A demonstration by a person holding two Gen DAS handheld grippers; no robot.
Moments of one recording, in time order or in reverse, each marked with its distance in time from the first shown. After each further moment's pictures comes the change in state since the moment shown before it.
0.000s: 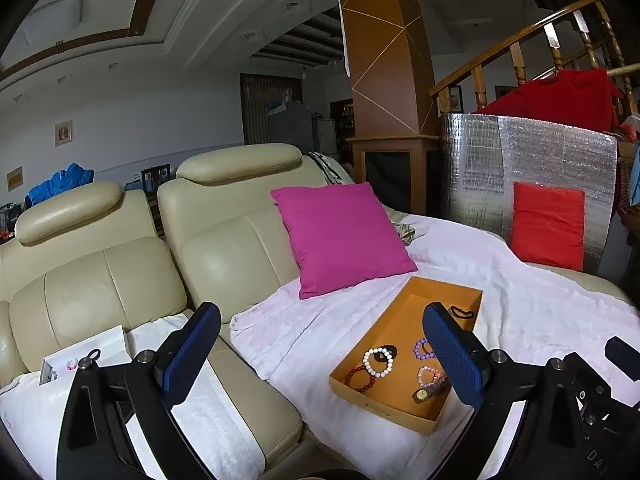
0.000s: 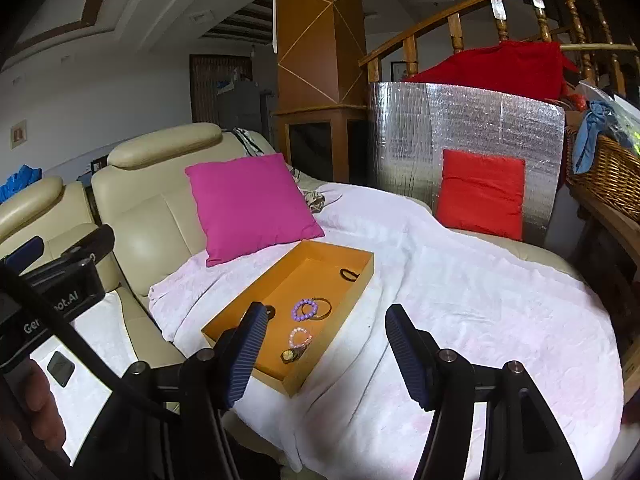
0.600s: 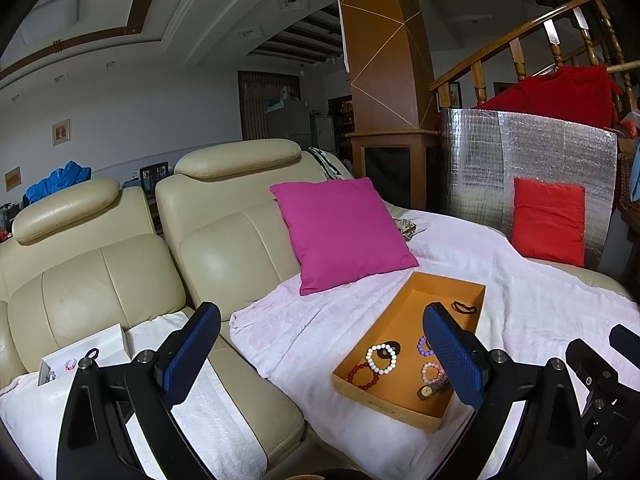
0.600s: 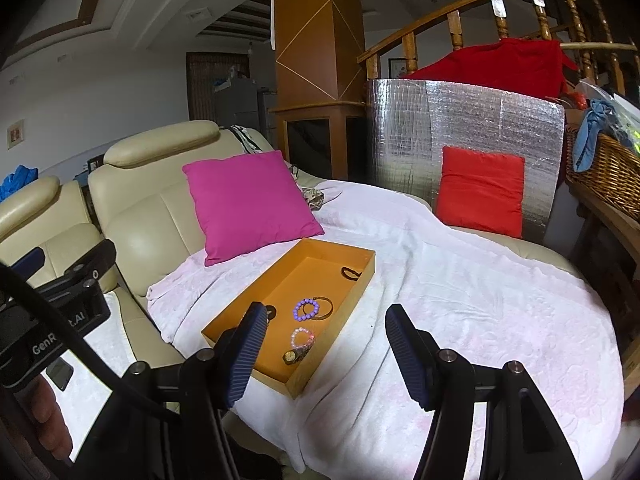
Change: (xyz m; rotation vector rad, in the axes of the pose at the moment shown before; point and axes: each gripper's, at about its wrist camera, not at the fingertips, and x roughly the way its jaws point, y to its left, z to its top) left arm 0.007 0.004 -0.004 0.006 0.010 -0.005; right arm 0.005 0.008 0.004 -0.002 0.005 -0.015
